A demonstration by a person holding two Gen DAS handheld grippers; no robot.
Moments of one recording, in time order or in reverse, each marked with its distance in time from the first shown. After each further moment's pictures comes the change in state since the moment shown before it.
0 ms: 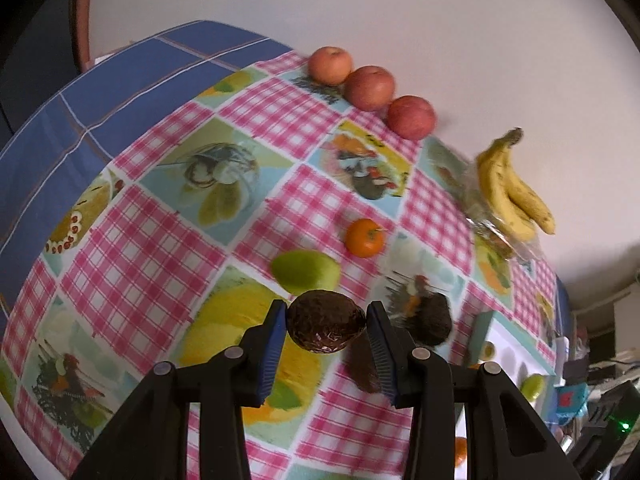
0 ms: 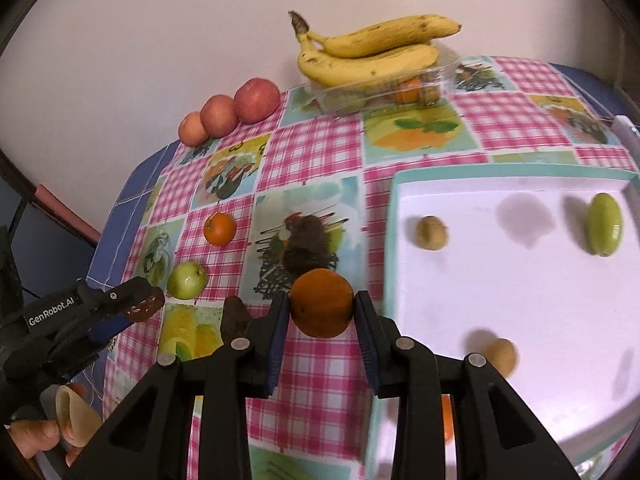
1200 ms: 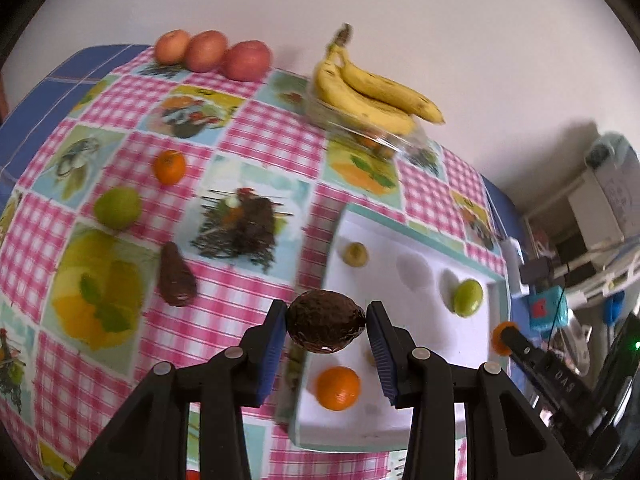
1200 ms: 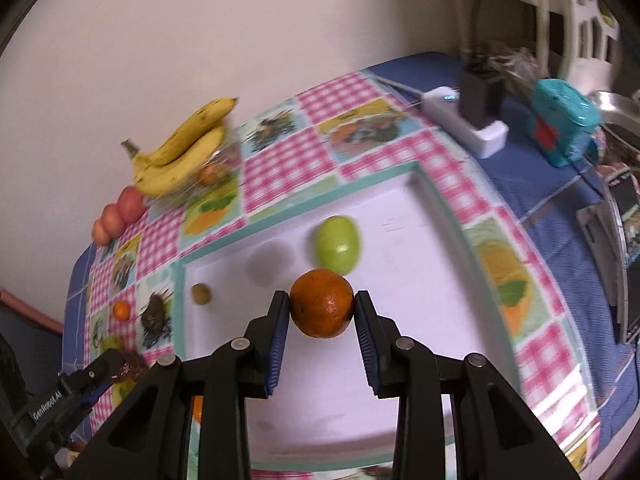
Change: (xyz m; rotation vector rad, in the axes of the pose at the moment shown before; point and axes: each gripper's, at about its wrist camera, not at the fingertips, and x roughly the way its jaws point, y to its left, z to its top) left arm -0.001 -0.141 -0.090 0.278 0.097 -0.150; right arm -0.110 -0.176 -0.001 0.303 -0.120 -0.203
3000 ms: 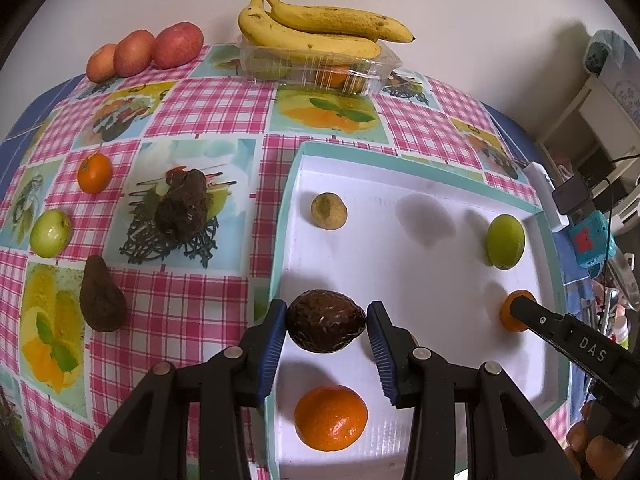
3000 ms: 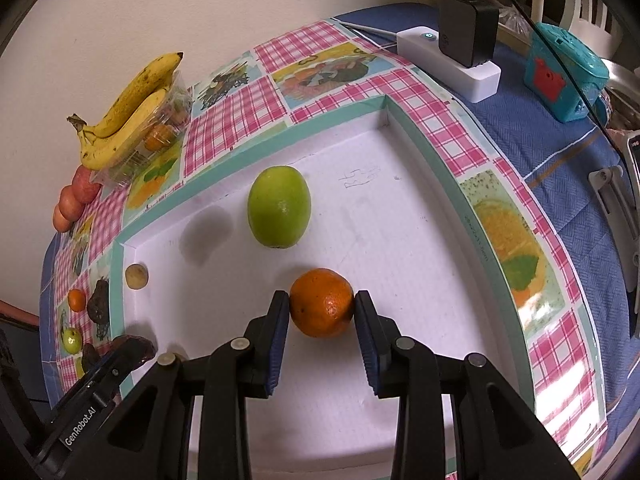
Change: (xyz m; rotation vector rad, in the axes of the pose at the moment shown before) left arm 0.077 -0.039 -0.021 0.218 0.072 0.092; right arm 0.056 -0.023 -0.007 0.015 0.135 -0.078
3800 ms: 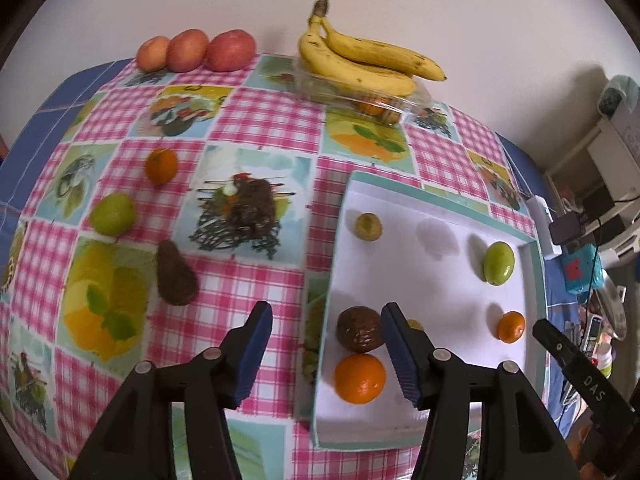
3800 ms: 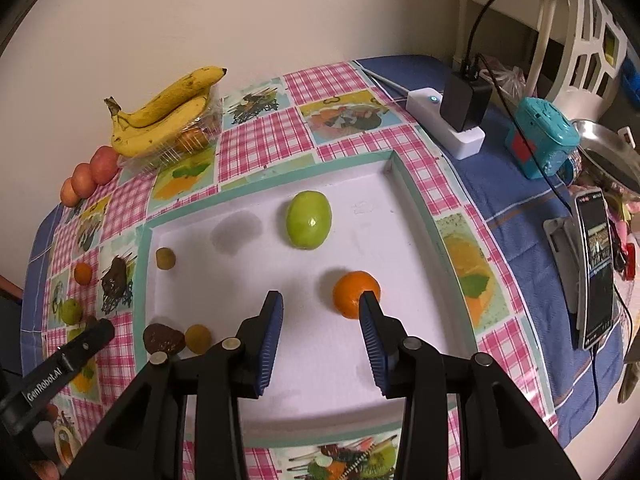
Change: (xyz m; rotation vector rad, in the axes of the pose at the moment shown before) left arm -0.056 0.036 0.000 -0.119 -0.005 0.016; right arm -0.060 0.033 -0.018 -0.126 -0.087 -0.081
